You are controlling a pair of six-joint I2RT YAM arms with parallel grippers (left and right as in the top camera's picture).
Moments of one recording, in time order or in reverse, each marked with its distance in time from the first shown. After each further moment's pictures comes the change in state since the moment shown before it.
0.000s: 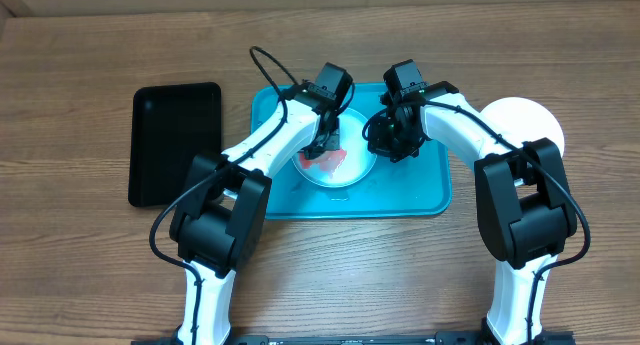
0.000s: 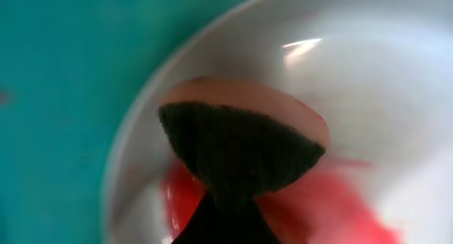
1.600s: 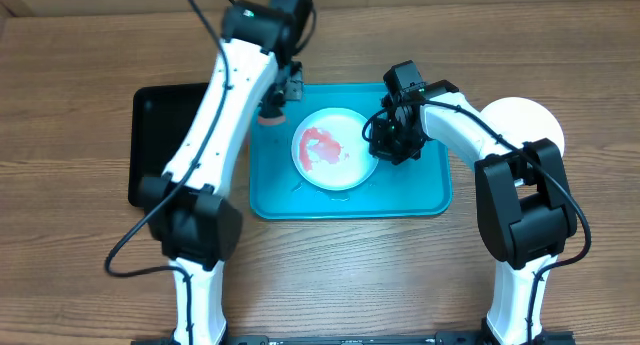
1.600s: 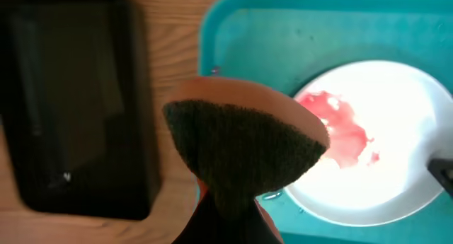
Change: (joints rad) left arm 0.154 -0.032 0.679 -0.708 0.010 0.105; right arm 0.005 -0.011 0.011 -0.079 0.023 0.000
